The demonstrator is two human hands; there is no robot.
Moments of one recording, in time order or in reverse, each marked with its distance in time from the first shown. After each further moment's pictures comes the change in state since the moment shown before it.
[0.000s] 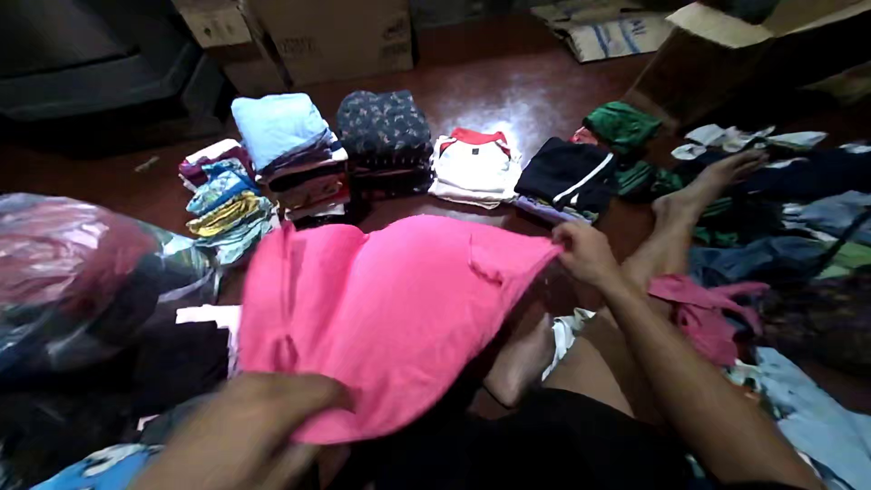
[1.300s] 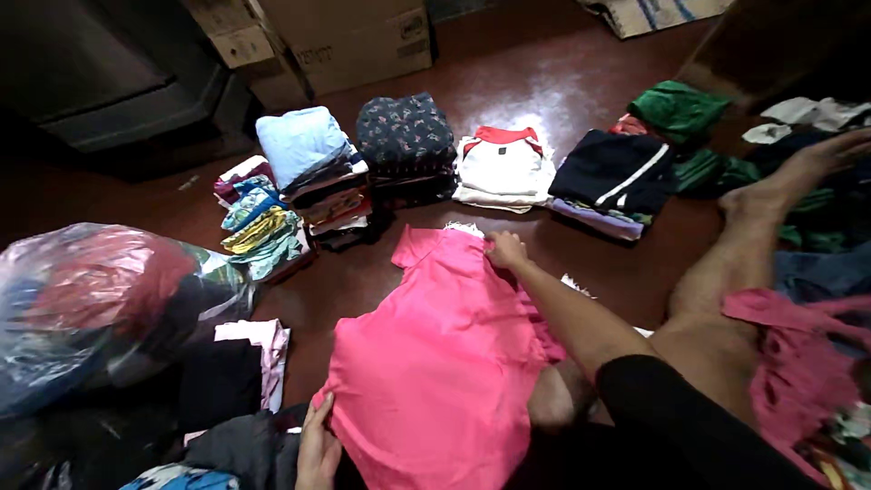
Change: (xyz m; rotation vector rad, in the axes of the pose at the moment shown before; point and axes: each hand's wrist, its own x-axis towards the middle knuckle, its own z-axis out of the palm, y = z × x) left_hand -0.048 -0.150 0.265 -1.490 1.260 -1.010; right_hand 0.120 -0.037 0.218 0.059 -0.367 0.308
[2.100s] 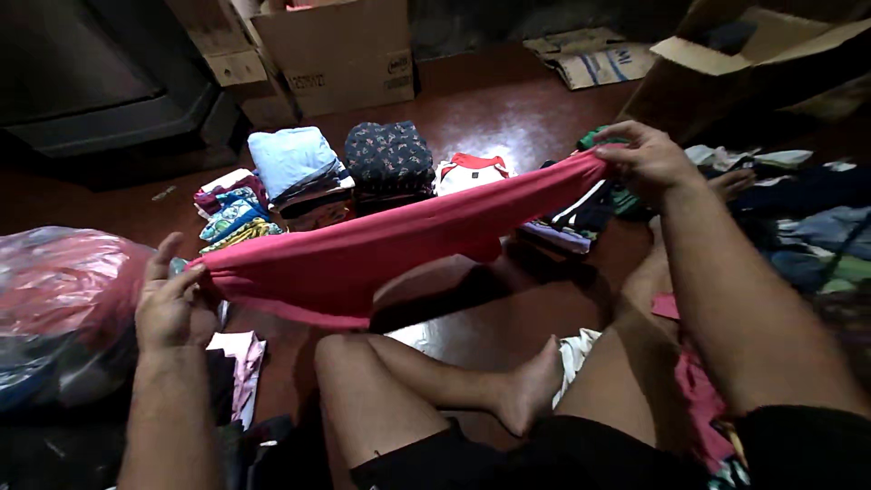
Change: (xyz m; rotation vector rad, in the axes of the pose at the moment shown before) left_hand 0.024 0.273 0.147 0.276 -0.253 0.647; right_hand -0.118 0.019 -0.339 0.706 0.316 -0.292
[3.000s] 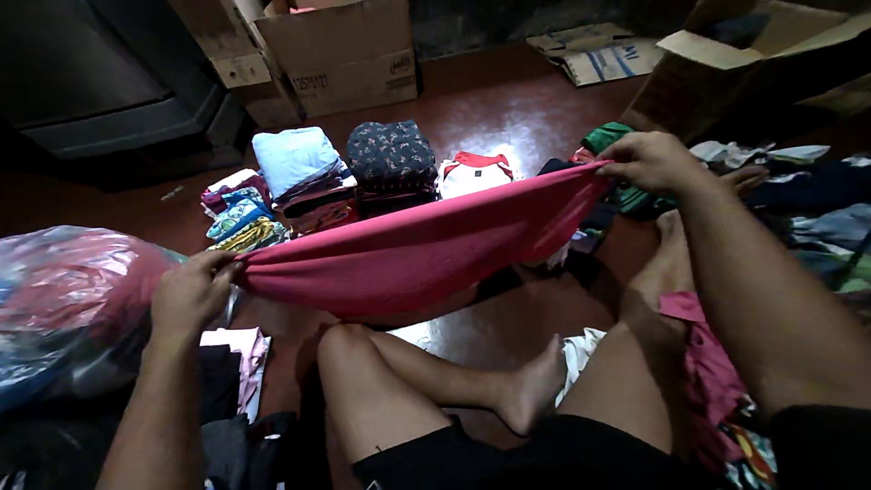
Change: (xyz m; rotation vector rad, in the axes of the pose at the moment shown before) left_hand 0.016 0.011 -0.003 1.251 -0.255 0.374; right_hand 0.007 -0.001 -0.018 -0.846 -0.164 -0.266
